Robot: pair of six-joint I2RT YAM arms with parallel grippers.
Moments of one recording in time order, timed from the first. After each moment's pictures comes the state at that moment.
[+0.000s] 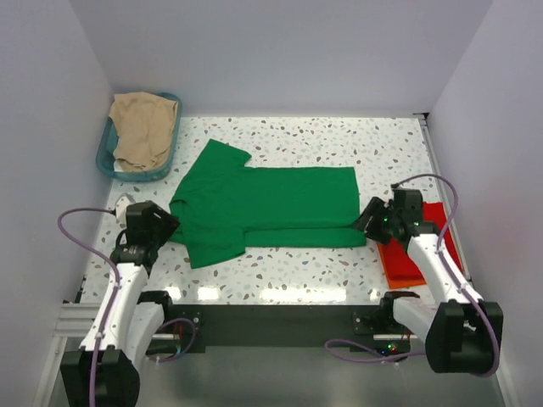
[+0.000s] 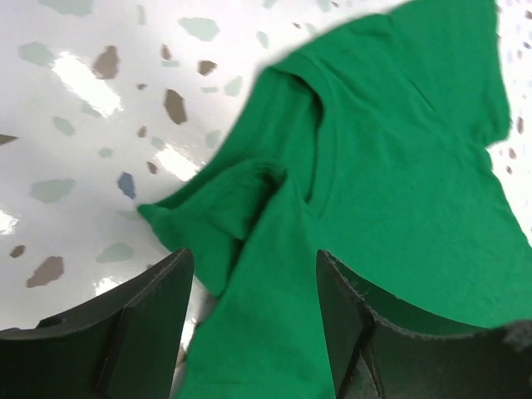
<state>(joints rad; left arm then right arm) 0.08 0.80 0.44 -0.40 -0.15 -0.83 -0.07 1.06 0.59 -0.48 -0.26 0.54</state>
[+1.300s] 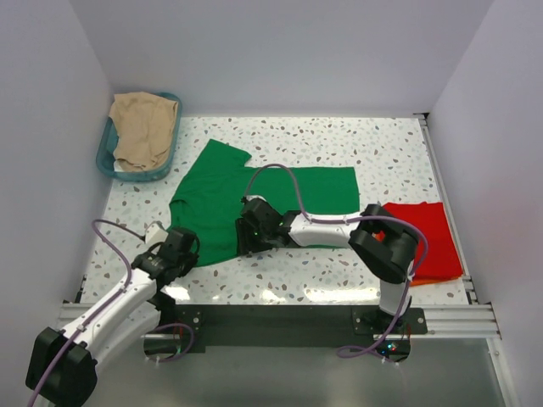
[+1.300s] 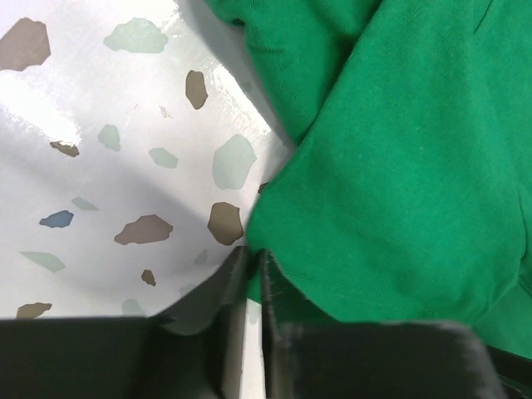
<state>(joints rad) -0.44 0.76 0.31 -0.64 -0.38 -1.24 1.02 1.88 1.15 -0.18 -0.01 0.75</state>
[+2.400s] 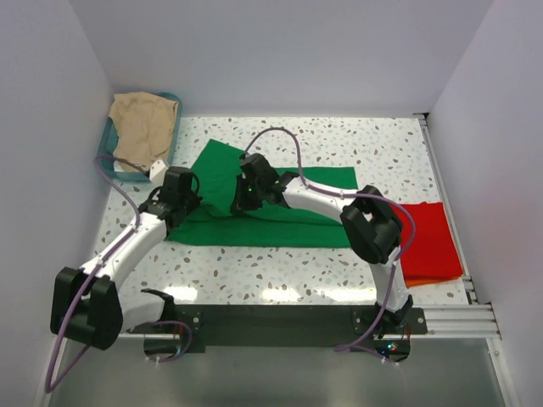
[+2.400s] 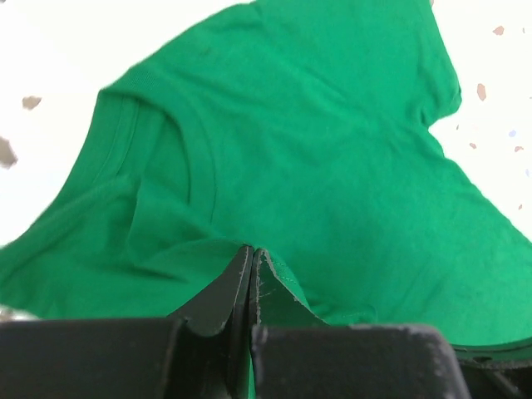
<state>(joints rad) -0.28 1.18 0.75 -0.36 -0.37 -0.91 0.85 2.05 1.53 -0.28 -0.12 0.75</state>
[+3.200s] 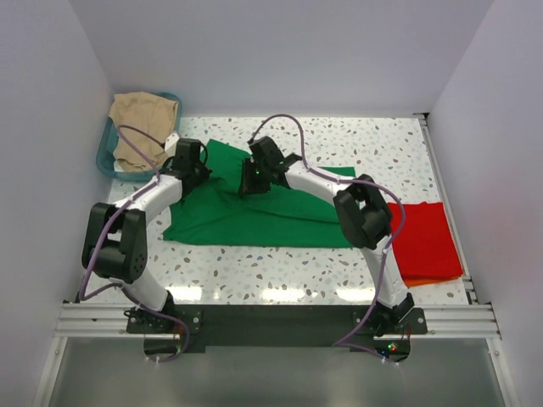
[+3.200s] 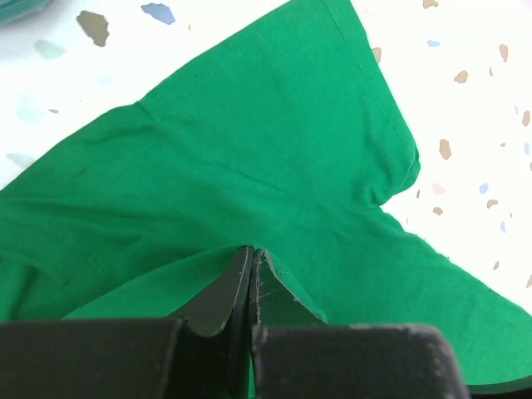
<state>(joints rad) -0.21 1.64 1.03 -0.15 -0.27 -0.82 0.71 2.22 1.76 -0.37 -0.16 0.63</state>
